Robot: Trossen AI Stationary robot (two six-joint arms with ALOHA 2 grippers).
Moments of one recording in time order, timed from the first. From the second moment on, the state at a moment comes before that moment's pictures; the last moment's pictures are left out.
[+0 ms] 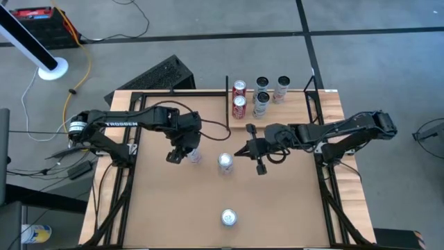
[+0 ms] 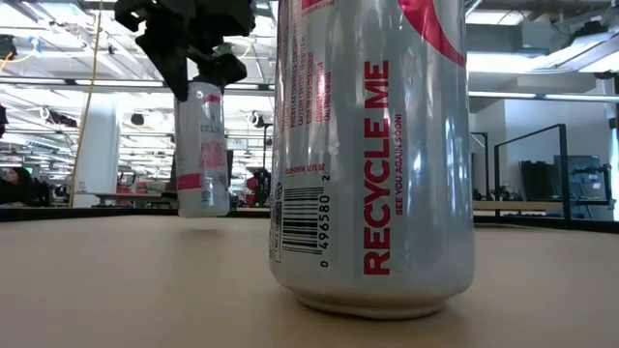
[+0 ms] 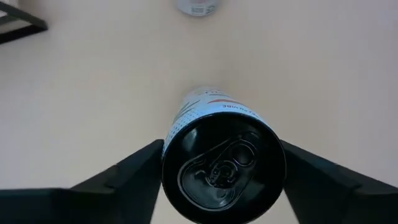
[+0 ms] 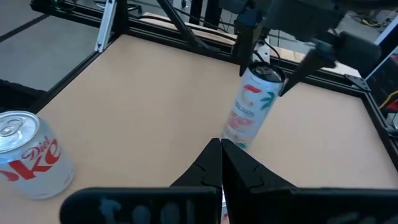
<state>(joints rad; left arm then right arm) 0.13 1.46 1.29 -1.03 0.11 0.39 0.10 1.30 0.97 -0.09 -0.03 -0.19</state>
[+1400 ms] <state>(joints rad) 0.23 0.66 0.63 -0.29 -0.20 -0.03 -0.06 1.70 1.21 0.23 -0.26 -0.07</state>
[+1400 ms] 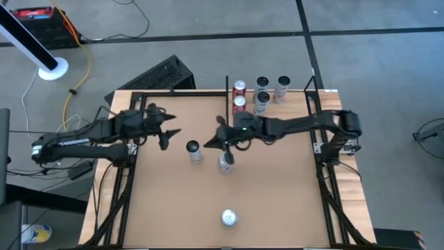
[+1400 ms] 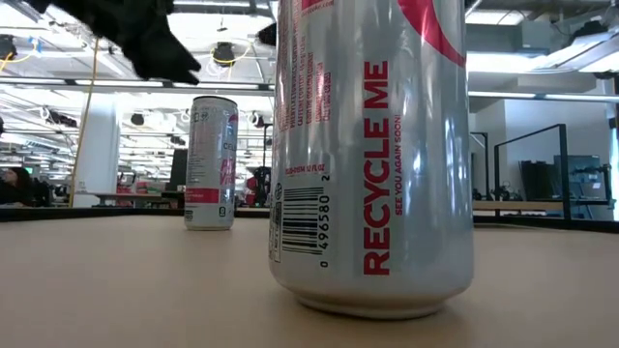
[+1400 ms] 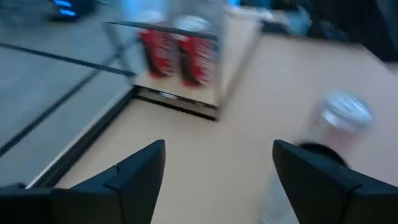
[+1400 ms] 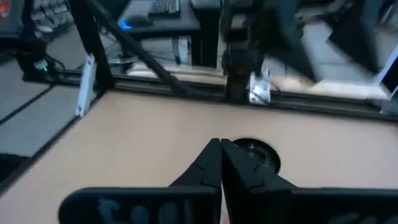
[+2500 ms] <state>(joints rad) 0.23 0.24 0.07 0.13 -0.32 -0.09 -0.08 1.92 1.54 0.02 -0.32 -0.32</state>
